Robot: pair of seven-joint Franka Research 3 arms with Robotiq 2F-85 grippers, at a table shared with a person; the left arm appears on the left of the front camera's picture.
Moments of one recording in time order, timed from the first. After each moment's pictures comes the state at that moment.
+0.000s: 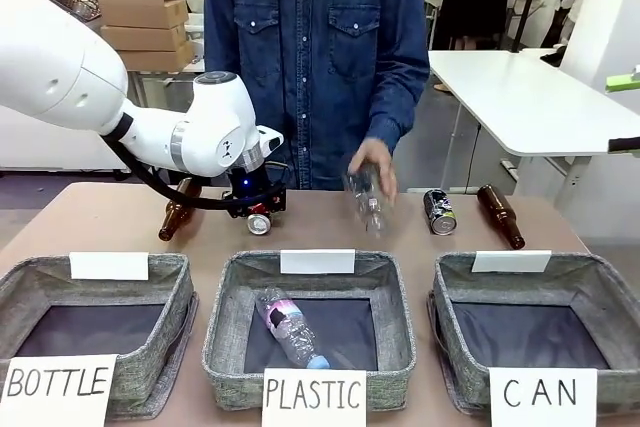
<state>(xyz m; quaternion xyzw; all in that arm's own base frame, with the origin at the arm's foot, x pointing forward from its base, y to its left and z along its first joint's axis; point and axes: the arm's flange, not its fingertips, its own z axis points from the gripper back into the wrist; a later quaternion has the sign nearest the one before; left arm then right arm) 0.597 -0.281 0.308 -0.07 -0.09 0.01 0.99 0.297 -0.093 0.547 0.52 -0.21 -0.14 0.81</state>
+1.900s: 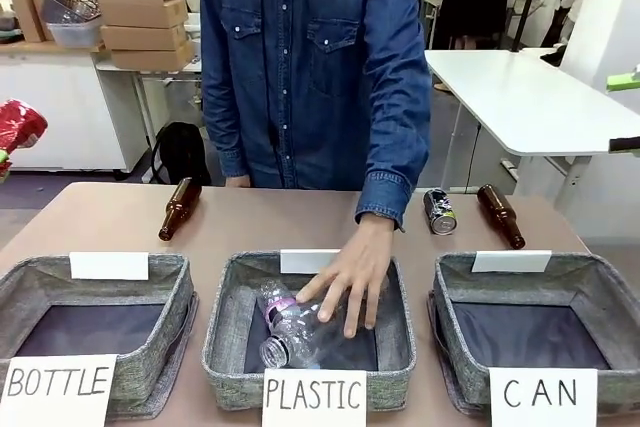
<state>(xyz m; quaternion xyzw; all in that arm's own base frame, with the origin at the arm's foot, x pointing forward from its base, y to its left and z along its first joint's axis) 0.330 0.108 0.512 -0.52 -0.10 -0.13 0.84 0.297 -0.093 0.547 0.52 -0.21 -0.14 0.81</state>
